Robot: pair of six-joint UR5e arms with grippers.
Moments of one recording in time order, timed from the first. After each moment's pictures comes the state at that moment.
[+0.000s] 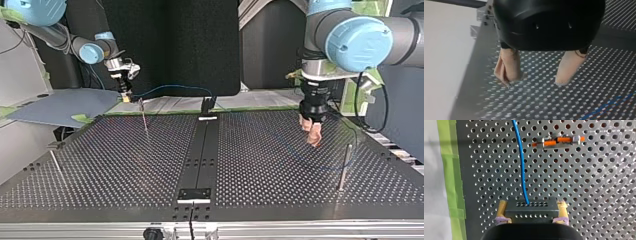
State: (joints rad) left arm -0.12 -1.46 -1.76 -3.26 -1.76 -1.59; right arm 1.64 -0.61 1.72 -0.96 1.11 1.56
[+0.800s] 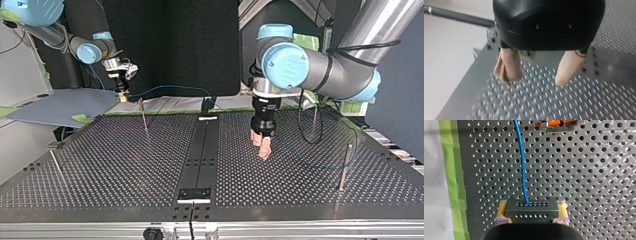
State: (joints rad) left arm -0.34 -1.68 -1.64 -3.04 -1.84 -1.81; right arm 1.62 -0.61 1.72 -0.95 1.12 1.54
